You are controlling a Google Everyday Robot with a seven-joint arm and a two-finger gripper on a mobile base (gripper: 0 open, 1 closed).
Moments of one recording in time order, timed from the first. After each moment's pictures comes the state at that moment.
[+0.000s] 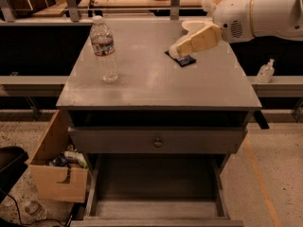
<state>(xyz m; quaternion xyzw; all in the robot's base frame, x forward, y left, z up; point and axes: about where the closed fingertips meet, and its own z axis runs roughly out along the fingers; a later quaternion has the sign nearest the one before) 0.601 -0.083 1.026 -0.47 0.68 0.21 0.52</state>
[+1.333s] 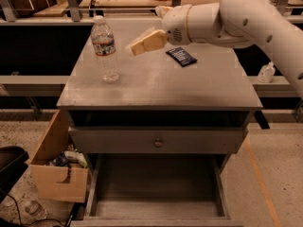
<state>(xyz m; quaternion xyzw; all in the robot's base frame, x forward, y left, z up) 0.680 0.021 0.988 -0.48 0.63 0.26 0.55</state>
